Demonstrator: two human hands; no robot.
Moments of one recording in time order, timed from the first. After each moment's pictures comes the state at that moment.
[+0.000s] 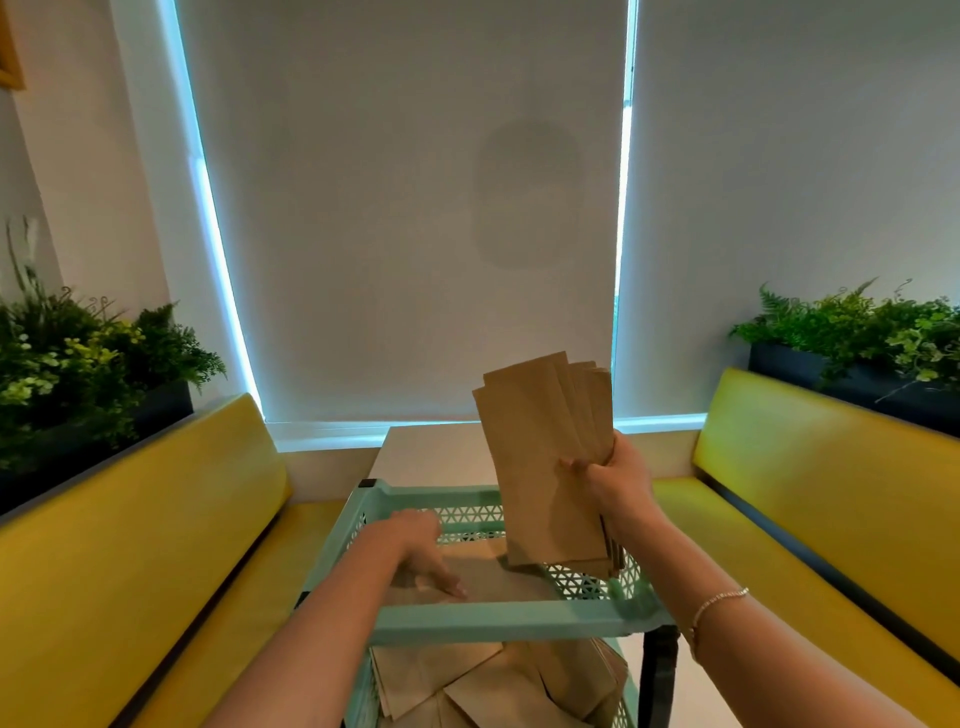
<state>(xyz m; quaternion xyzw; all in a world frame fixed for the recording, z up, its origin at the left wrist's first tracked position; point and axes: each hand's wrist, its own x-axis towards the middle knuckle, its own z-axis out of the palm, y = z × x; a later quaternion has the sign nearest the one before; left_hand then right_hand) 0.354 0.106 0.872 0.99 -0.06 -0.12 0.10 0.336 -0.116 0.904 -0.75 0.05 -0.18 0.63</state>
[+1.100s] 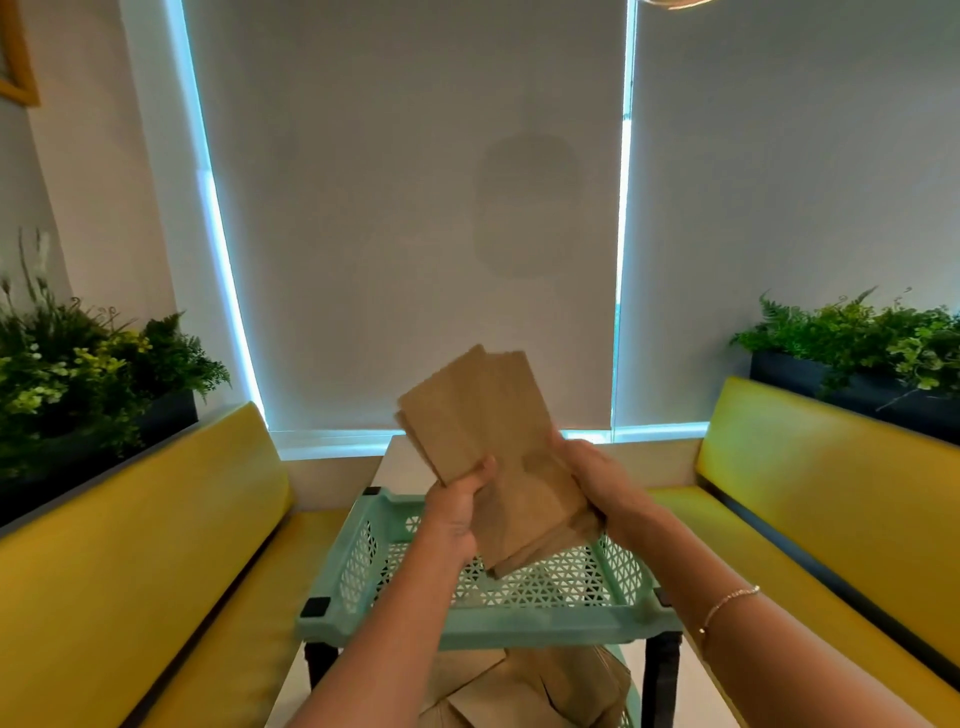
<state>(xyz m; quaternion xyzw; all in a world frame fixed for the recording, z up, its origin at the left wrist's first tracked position) 0.340 0.045 0.894 0.48 0.05 -0.02 0.88 0.313 -0.109 0.927 -0.73 -0.05 -0.01 0.68</state>
